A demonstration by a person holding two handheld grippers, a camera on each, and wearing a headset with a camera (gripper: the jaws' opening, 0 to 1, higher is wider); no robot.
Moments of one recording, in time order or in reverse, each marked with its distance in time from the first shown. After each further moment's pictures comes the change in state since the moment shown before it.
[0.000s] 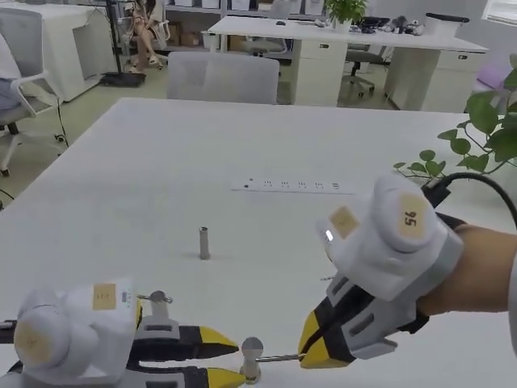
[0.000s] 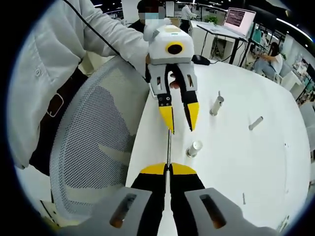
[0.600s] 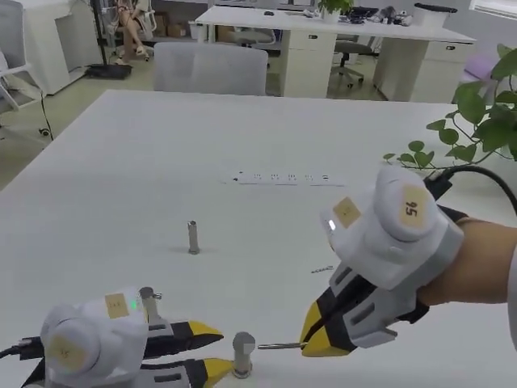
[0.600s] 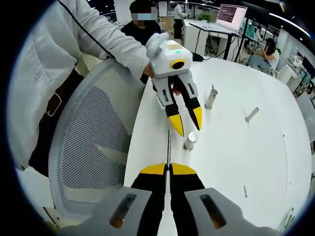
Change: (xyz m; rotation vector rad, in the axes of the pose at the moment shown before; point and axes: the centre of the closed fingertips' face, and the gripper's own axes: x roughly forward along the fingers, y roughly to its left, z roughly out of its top) left arm 0.025 0.030 -0.028 -0.048 0.033 0.113; right arm -0.004 -0.007 -0.012 0.051 0.000 -0.023
